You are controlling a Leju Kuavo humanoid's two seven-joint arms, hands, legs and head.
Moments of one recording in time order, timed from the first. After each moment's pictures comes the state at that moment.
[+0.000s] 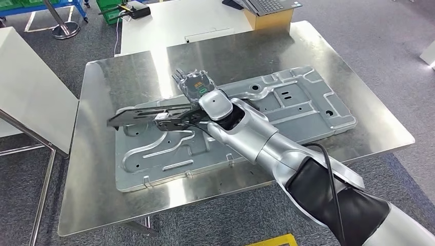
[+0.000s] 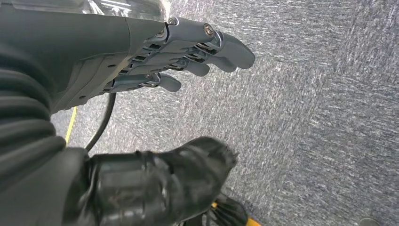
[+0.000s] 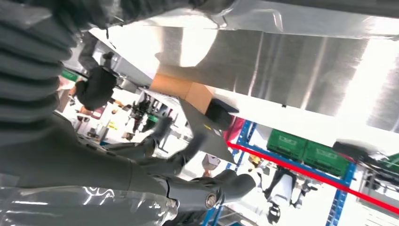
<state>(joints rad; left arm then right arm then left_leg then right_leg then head) -0.07 0.05 0.35 -0.16 -0.02 0.20 -0.08 -1.06 0.09 1.10 -0.66 1.03 0.09 0.06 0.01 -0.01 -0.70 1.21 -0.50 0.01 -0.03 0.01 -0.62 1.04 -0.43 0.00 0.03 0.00</state>
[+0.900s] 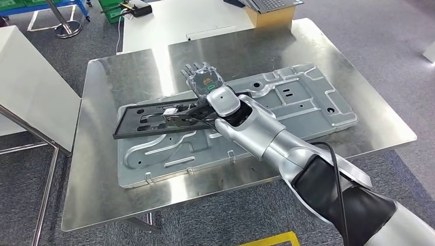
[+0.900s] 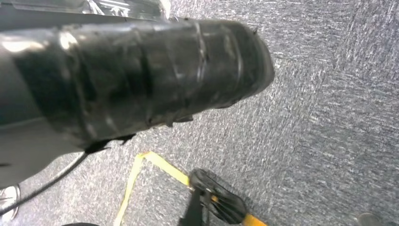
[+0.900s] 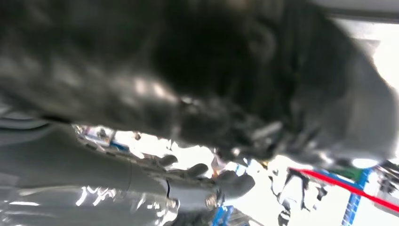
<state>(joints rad) -0.07 0.04 0.36 -0.16 -0.02 0.18 -0.09 -1.06 0.05 1.10 -0.67 1.03 0.10 0.07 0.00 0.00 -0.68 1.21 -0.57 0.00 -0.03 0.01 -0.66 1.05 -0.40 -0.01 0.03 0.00</state>
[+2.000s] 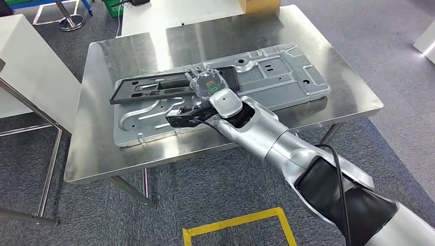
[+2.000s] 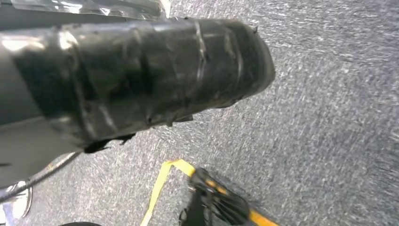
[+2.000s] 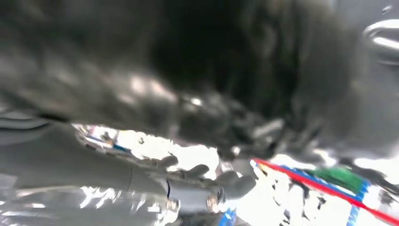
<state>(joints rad) -0.07 0.03 0.37 -0.16 -0.02 0.19 -0.08 -1.05 0.02 1.10 -0.70 1.03 0.14 0.08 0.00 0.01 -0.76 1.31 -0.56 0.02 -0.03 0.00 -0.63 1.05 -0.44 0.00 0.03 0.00</state>
